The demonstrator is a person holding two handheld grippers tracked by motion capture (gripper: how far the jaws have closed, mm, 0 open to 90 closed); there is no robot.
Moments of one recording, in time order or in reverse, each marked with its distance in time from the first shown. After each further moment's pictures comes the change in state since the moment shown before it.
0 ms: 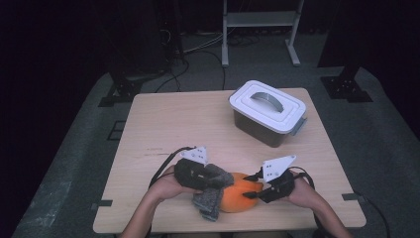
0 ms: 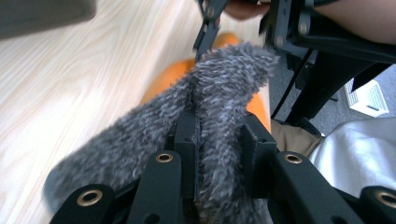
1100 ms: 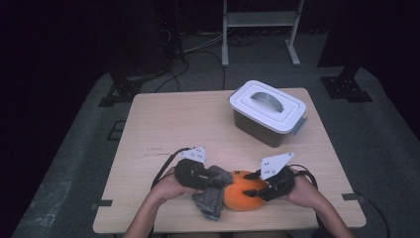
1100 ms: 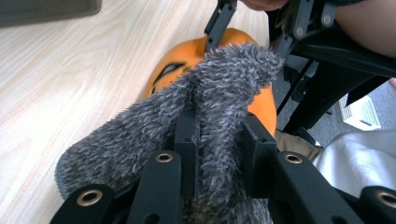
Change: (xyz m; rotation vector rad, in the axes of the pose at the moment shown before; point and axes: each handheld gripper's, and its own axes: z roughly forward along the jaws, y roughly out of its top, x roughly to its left) left arm 0.008 -0.007 0.009 -0.048 -0.029 -0.052; right arm 0.003 0.016 -0.005 0.073 -0.039 0.014
